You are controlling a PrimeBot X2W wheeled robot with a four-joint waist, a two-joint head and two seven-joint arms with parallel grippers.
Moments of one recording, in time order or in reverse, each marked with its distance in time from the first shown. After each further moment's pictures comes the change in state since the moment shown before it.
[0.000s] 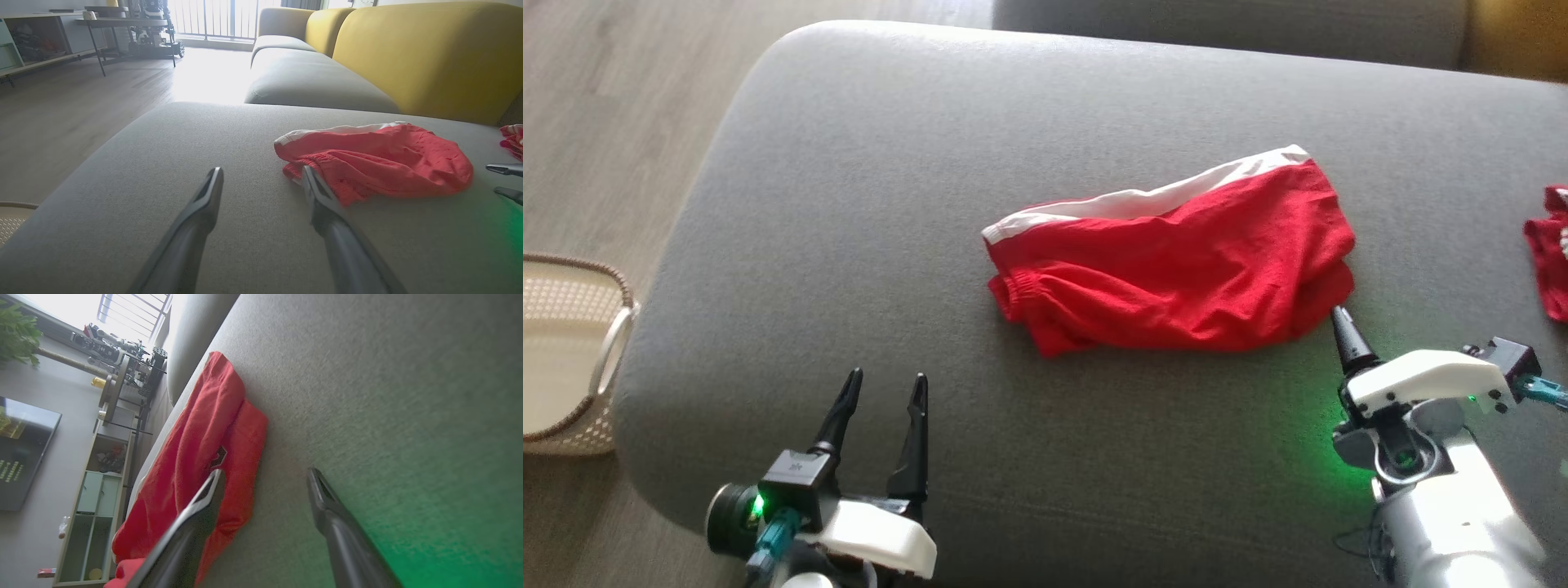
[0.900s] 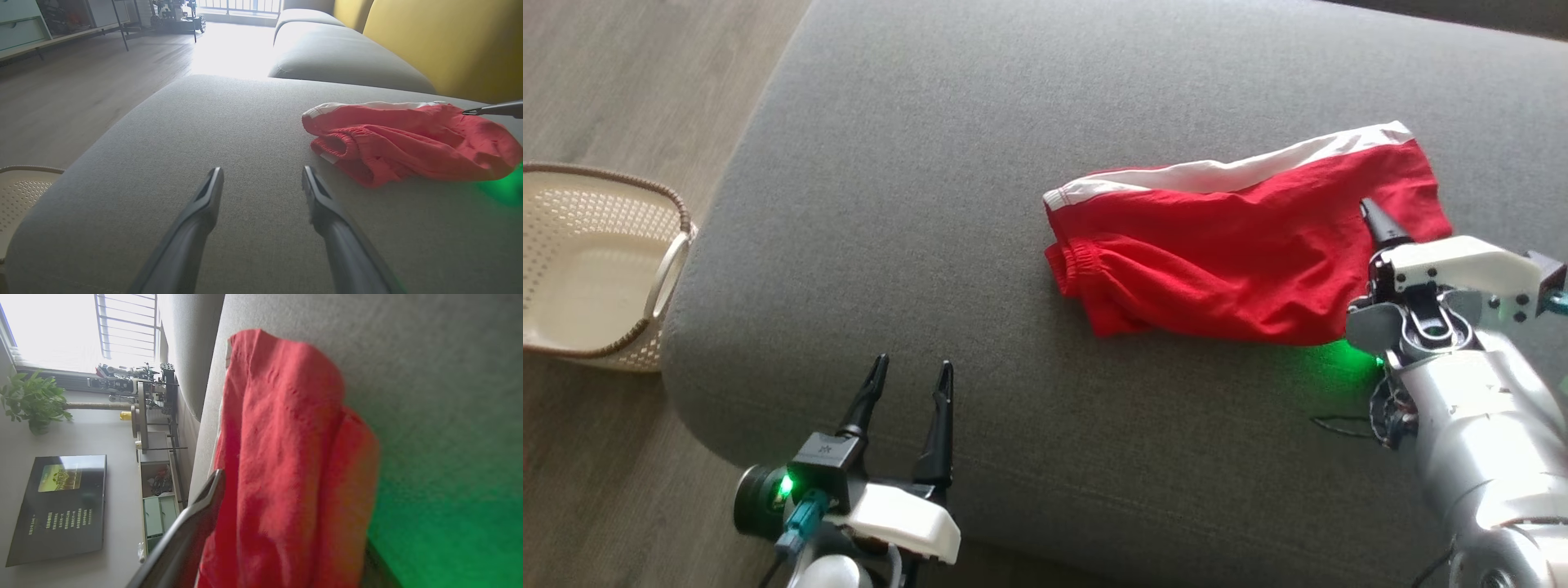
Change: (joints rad) left arm -0.050 -0.002 -0.069 0.034 -0.020 0.028 0.000; right arm -0.380 -0.043 0.015 0.388 0.377 0.000 -0.003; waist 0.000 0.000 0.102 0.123
